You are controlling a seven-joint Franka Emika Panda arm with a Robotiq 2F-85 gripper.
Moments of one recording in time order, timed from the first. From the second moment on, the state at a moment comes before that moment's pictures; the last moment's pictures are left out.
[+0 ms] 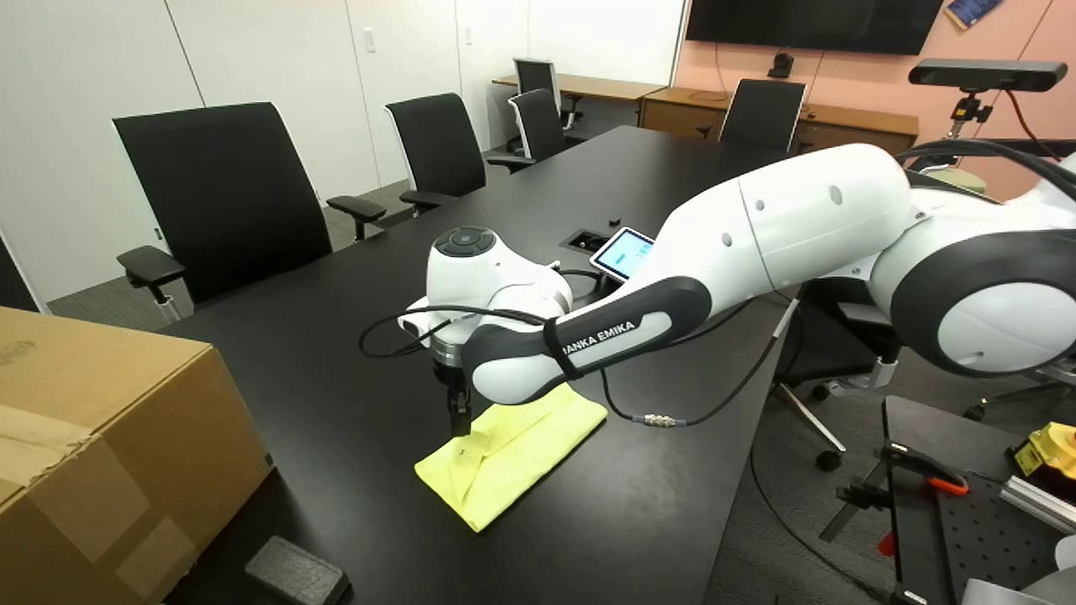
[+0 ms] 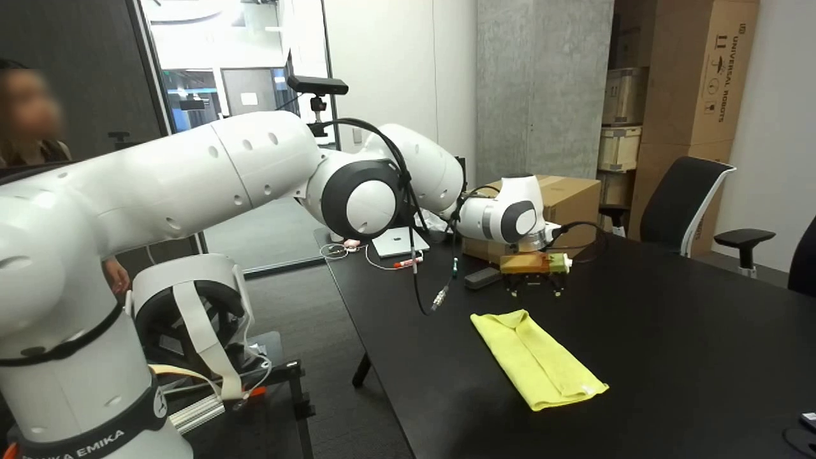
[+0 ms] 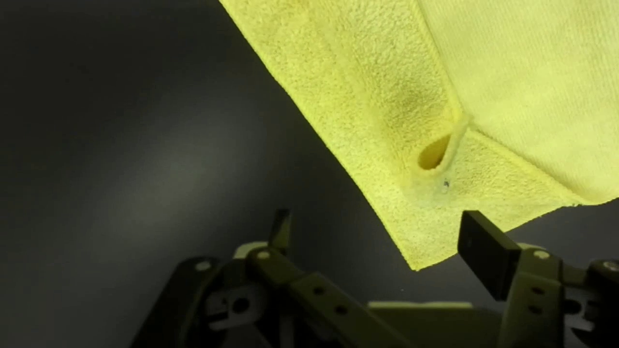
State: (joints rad) arm 0.17 1.32 0.08 -0.80 -0.24 2.30 -0.48
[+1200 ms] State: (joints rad) arm -0.11 0.73 0.10 -1.37 0.03 2.02 -0.38
